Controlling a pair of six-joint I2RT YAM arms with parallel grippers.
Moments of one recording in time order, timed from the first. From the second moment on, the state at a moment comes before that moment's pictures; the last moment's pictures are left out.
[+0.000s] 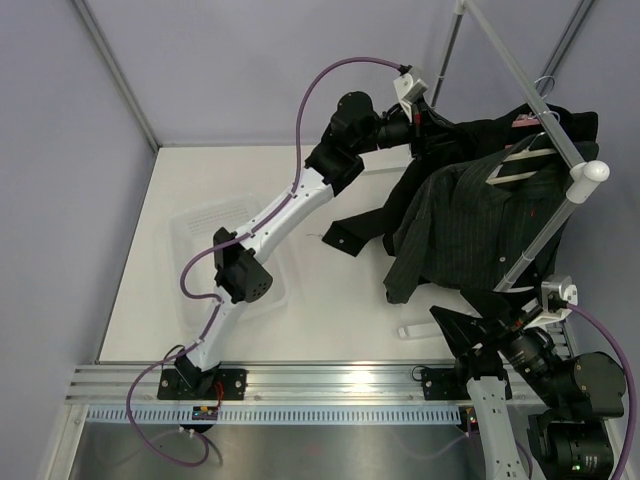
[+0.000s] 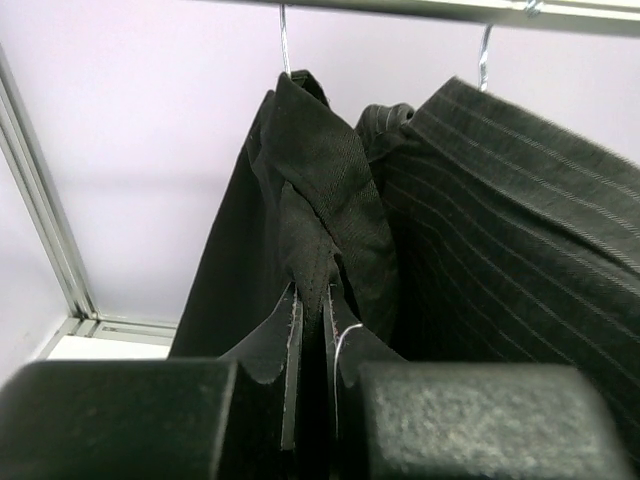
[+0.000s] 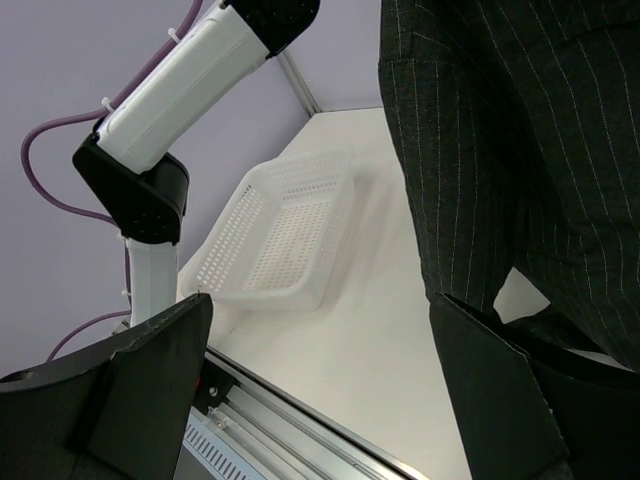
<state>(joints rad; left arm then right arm) -0.80 2.29 2.52 0.10 0.68 -0.31 -0.02 0.17 1.11 -0.86 -0.62 0.50</state>
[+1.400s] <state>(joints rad) -0.59 0.93 1.46 -0.66 0.10 -0.30 -0.03 0.44 1.18 -0.67 -0.81 0.58</state>
